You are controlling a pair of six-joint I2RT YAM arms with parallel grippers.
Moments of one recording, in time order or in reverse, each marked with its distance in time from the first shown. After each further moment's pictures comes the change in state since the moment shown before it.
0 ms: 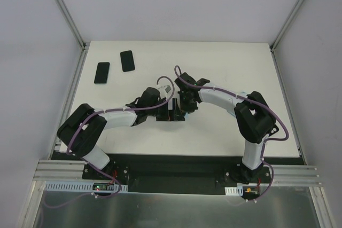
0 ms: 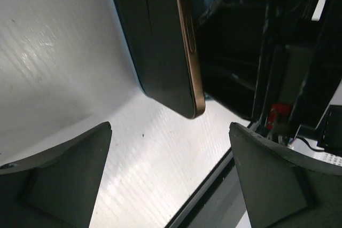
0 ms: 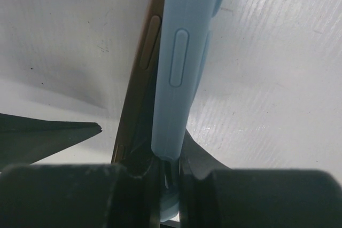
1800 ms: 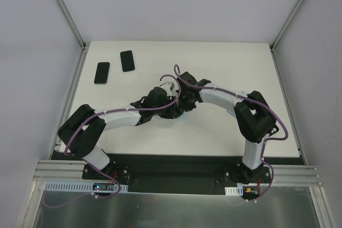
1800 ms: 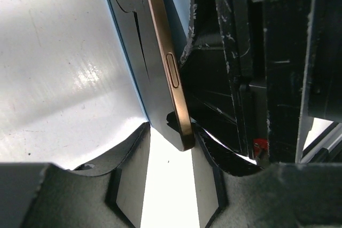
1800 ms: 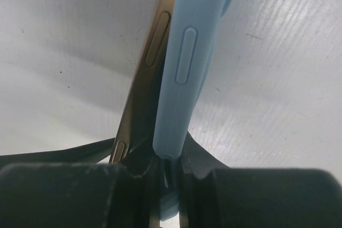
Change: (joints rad) left arm -0.079 0.008 0.092 -0.085 -0.337 0.126; right arm -0.016 0.000 -0.023 0.099 -0.076 -0.048
